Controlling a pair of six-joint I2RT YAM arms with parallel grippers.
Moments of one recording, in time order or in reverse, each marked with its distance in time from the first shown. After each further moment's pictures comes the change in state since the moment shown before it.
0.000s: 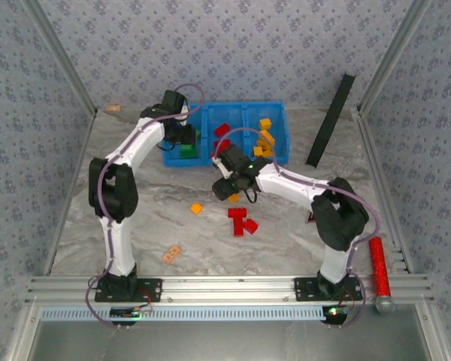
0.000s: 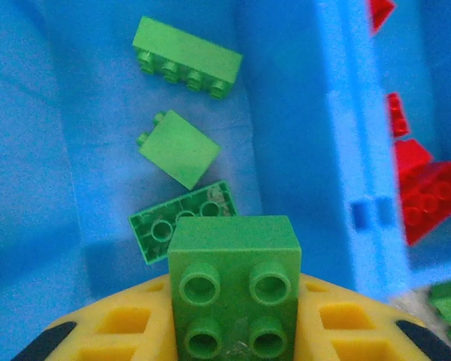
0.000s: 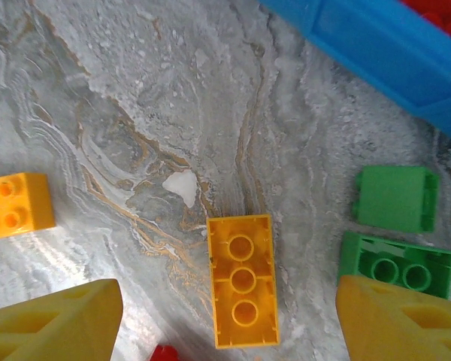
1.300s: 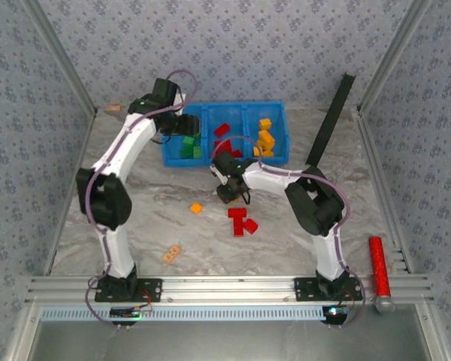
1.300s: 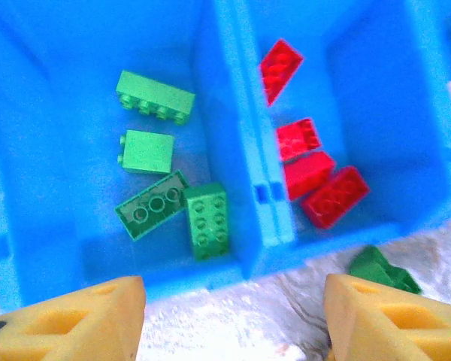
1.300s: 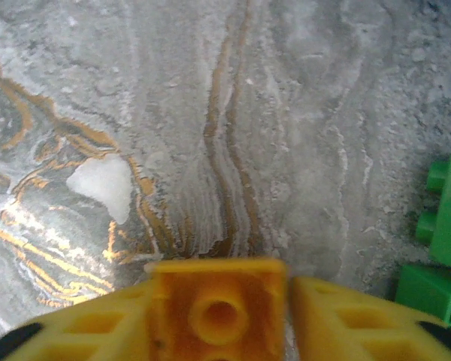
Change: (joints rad) left arm -0.016 -0.190 0.021 -0.076 0.066 -0.003; right arm -0.022 0.205 0.072 -0.035 0.015 -0.016
